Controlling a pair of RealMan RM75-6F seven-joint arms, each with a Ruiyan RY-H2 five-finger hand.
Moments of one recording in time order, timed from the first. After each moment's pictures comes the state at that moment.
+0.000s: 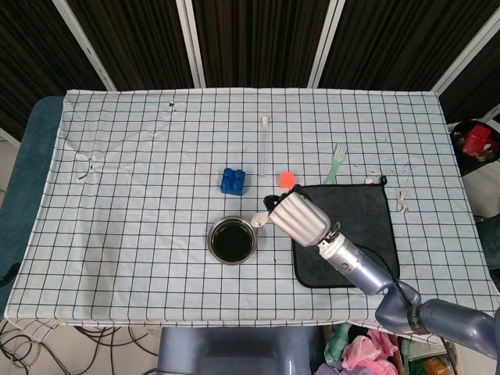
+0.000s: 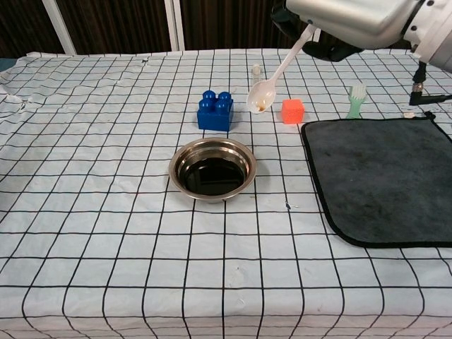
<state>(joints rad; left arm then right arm) 0.00 -1.09 -0.10 -1.65 1.45 1.62 -0.01 0.80 -1.43 0.17 -1.43 -1.73 1.24 -0.84</state>
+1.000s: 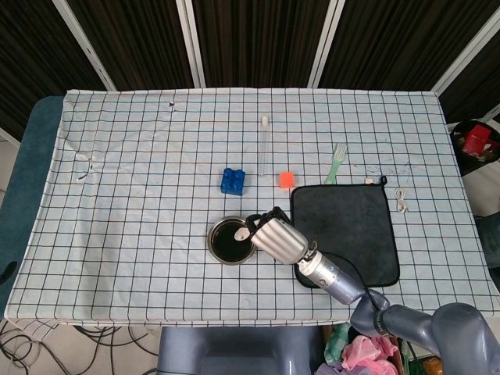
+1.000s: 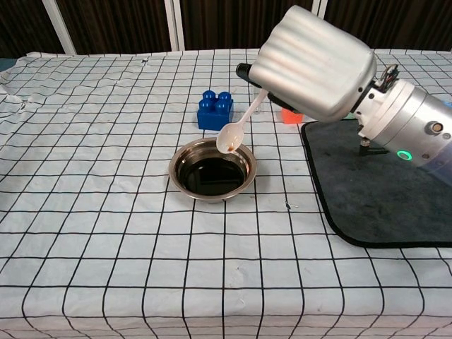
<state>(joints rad) 0.00 -1.09 -0.12 -1.65 1.42 1.61 -0.01 0.79 -1.75 0.11 -1.07 -1.86 1.40 -0.81</state>
